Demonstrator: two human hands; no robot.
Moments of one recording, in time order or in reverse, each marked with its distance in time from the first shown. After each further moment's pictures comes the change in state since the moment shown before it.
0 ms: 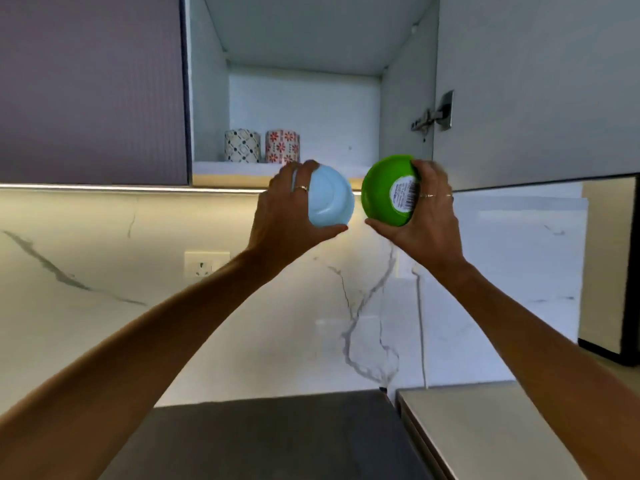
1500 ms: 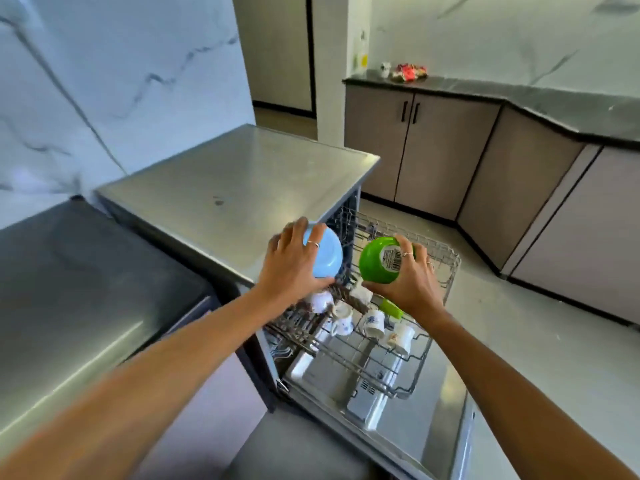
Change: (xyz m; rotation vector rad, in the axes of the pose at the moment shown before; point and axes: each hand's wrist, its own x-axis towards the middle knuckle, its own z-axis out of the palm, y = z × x) left_hand -0.406 0.428 0.127 -0.456 -0.804 0.483; right_hand -0.512 0.070 -0.438 -0.725 -0.411 1.225
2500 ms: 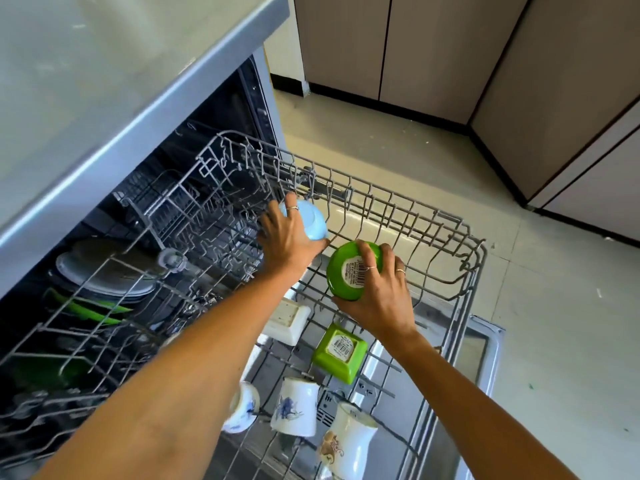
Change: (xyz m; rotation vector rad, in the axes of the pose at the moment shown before) left_hand 0.227 0.094 0.425 -0.225 -0.414 -0.578; right_hand 0.217 0.272 0.202 -0.126 -0.231 0.078
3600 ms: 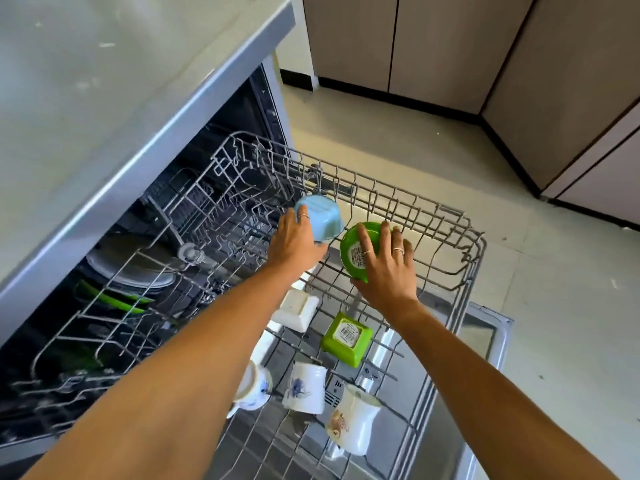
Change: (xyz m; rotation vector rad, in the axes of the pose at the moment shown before) left_hand -0.019 -0.008 -0.025 0.098 -0.239 0.119; right_hand 0.012 -0.009 -0.022 -0.345 -0.130 -0.083
